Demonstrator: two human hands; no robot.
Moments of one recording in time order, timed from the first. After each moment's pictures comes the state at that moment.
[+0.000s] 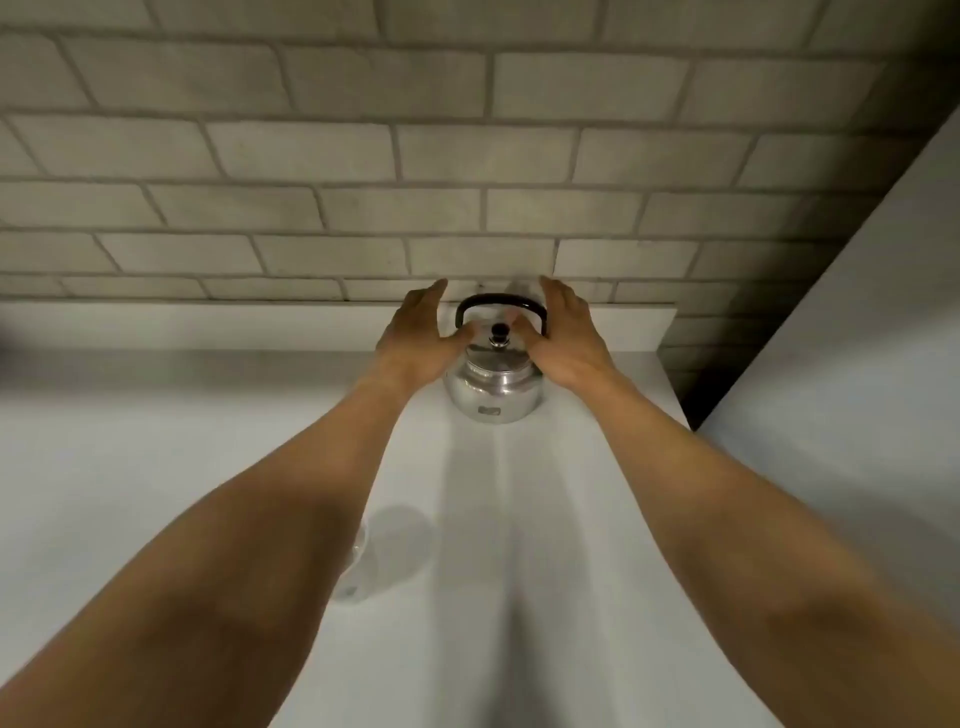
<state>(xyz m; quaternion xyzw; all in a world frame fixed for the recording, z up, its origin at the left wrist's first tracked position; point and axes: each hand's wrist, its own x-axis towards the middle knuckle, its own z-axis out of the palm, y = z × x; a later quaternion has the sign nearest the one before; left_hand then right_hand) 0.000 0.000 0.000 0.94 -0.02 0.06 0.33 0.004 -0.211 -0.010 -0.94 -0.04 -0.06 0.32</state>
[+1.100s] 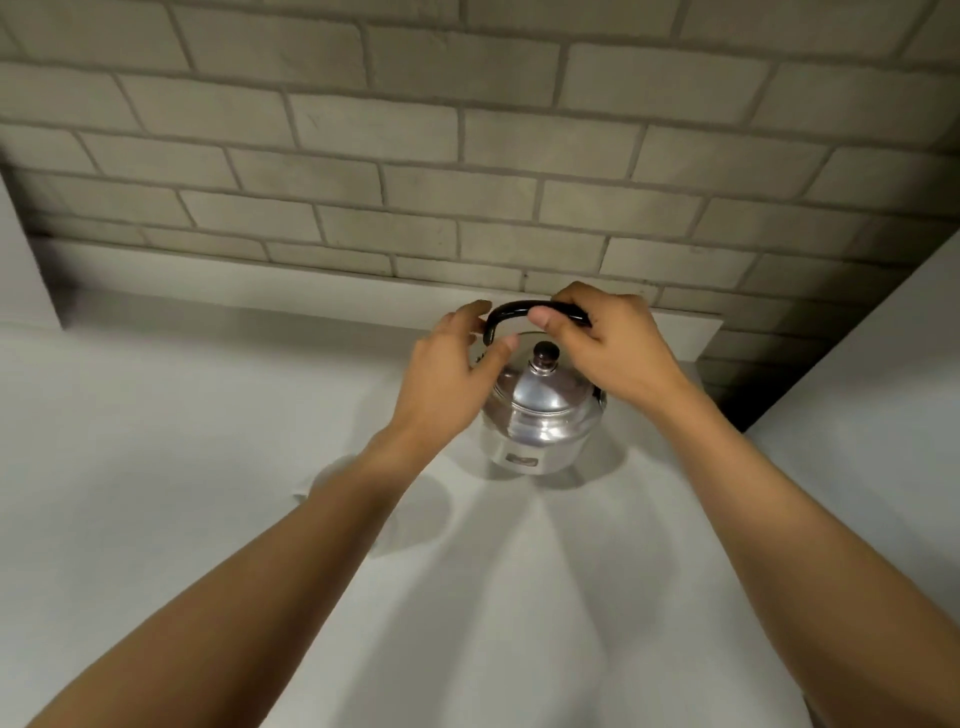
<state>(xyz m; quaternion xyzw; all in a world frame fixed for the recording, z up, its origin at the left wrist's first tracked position) -0.122 -0.006 0.029 0.88 -0.04 0.16 0.45 -0.070 -0.204 0.057 -0.90 -0.22 -0.15 0.34</state>
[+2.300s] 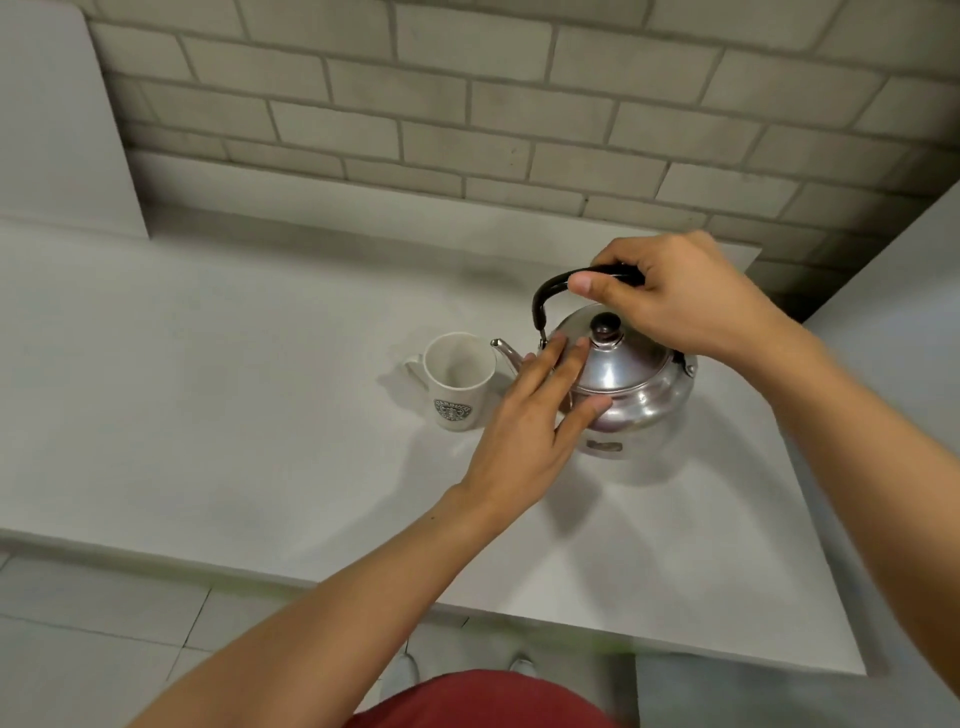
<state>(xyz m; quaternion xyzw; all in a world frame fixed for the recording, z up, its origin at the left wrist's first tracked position) -0.311 0.011 -0.018 0.86 -0.12 0.11 0.49 -0.219 -0.139 0.115 -0.94 -0.27 -0.09 0.20</state>
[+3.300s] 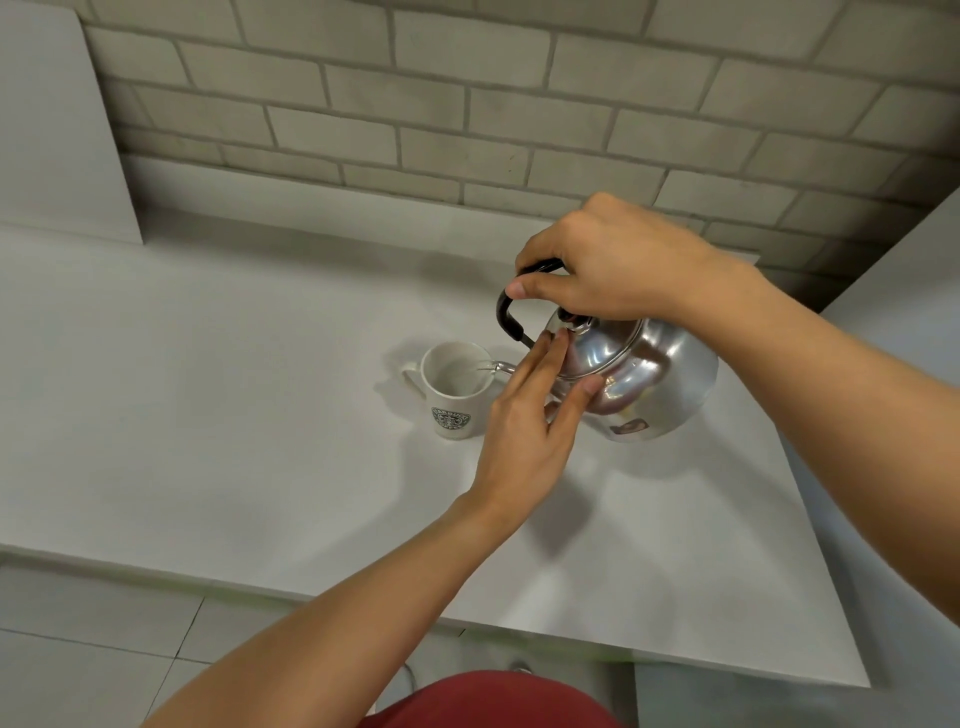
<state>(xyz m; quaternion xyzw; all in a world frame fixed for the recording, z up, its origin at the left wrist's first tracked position) -0.296 0.002 -0.025 0.78 -0.07 0.19 0.59 -0.202 -0.081 0.147 -0.92 -0.38 -0.04 0.04</state>
